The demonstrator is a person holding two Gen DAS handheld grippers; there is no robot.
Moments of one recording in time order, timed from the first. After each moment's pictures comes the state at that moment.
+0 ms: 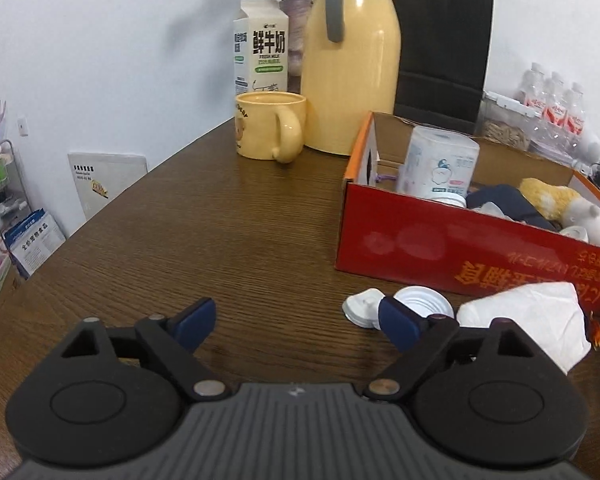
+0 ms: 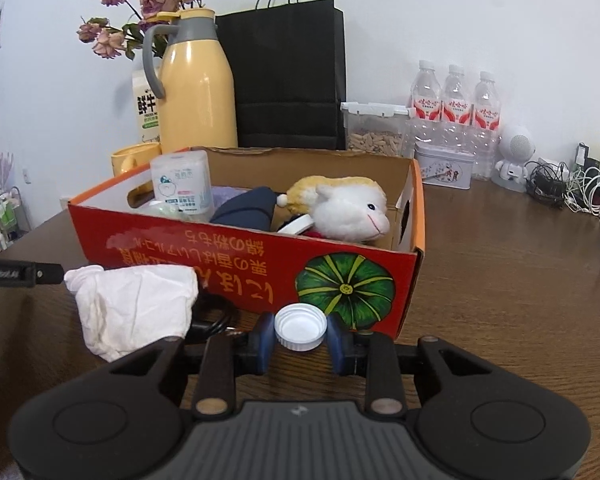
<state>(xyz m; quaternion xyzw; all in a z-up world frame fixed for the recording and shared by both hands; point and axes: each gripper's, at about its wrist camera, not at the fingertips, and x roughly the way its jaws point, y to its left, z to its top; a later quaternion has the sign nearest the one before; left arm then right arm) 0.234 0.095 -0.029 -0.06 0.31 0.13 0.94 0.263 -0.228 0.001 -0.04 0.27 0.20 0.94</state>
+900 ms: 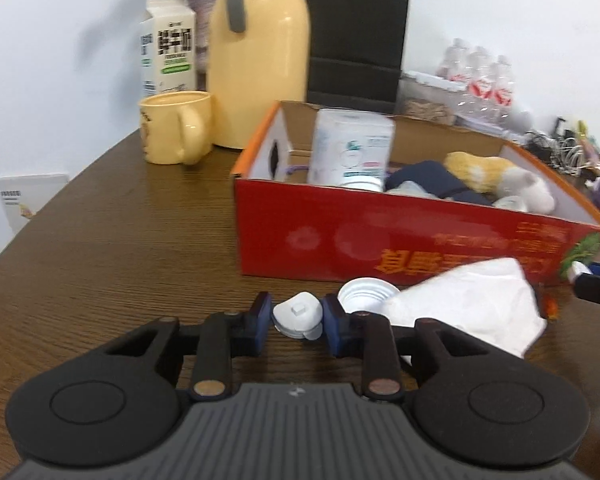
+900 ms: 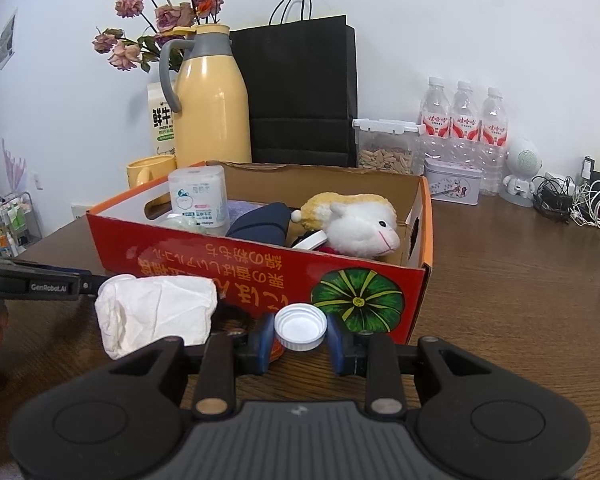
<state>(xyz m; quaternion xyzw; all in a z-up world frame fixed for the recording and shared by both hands) 0.253 0.072 -0.036 -0.03 0.31 0.01 0.95 0.253 -0.228 0.008 -0.04 0.25 0.22 0.94</state>
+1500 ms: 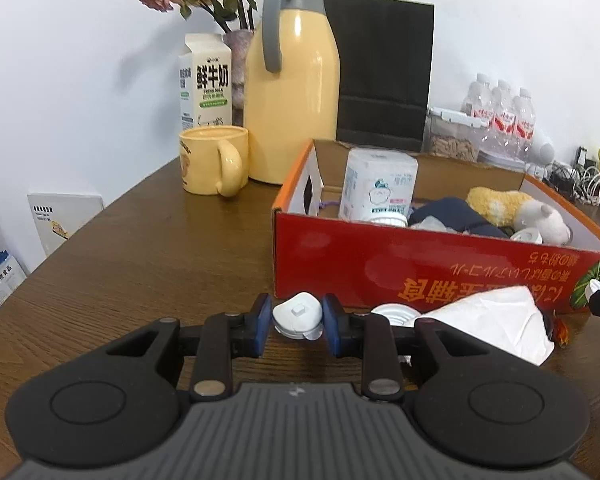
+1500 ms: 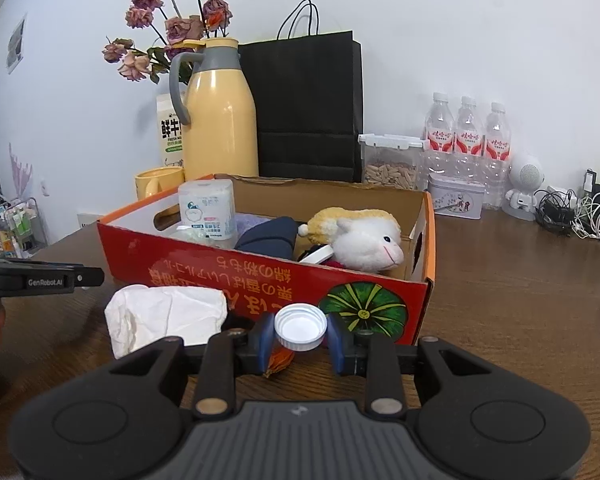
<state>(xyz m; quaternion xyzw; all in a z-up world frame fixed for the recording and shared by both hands) 0.233 0.075 -0.025 -0.04 0.25 0.06 0.96 0.245 -0.228 0.013 -0.04 0.23 0.23 0.95</state>
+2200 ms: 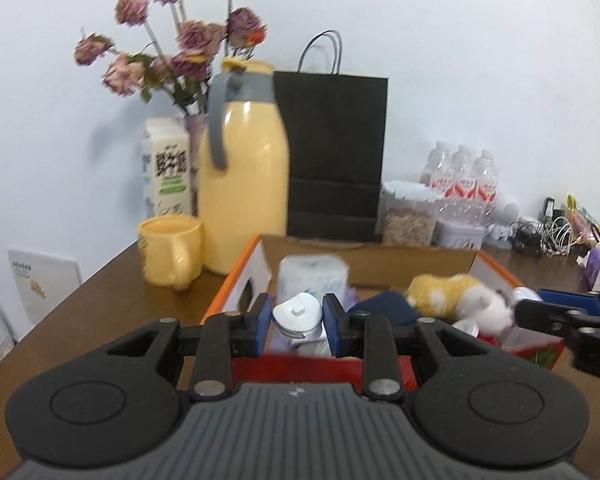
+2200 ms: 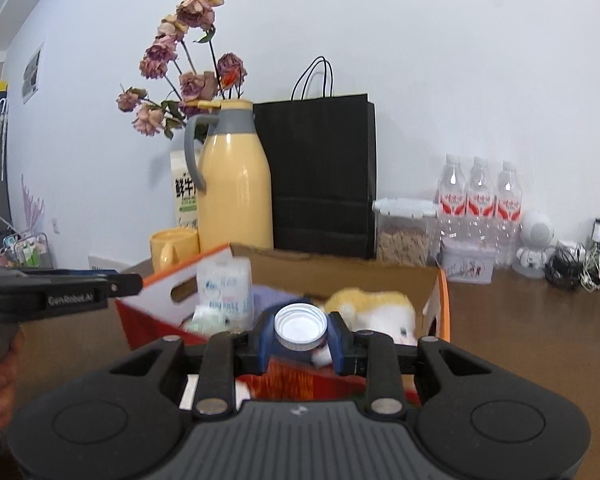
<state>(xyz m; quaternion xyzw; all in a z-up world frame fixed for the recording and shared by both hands) 0.248 0.028 0.035 -0.03 0.17 0.03 0.99 0.259 -0.213 0.061 -0.03 0.16 0.24 0.96</state>
